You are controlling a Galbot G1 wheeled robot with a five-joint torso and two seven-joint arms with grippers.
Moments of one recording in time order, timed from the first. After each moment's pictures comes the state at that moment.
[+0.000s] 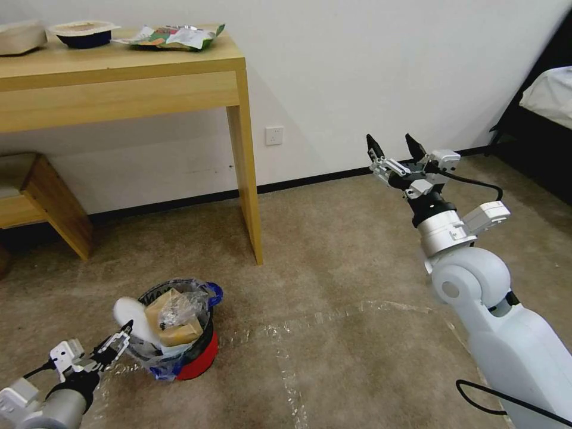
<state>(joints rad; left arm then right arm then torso) 1.73 -1.50 -1.08 -2.23 -0.87 0.60 -0.03 -0.93 0.96 0.35 2.09 0.82 -0.03 0.16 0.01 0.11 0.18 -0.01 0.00</state>
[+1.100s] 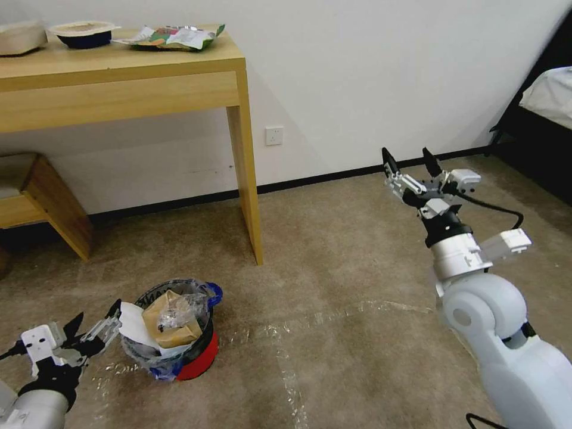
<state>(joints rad) 1.80 -1.52 -1.07 -2.43 -0.57 0.42 0.05 -1.15 1.03 0.46 2.17 0.69 0.06 0.13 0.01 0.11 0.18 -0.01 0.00</state>
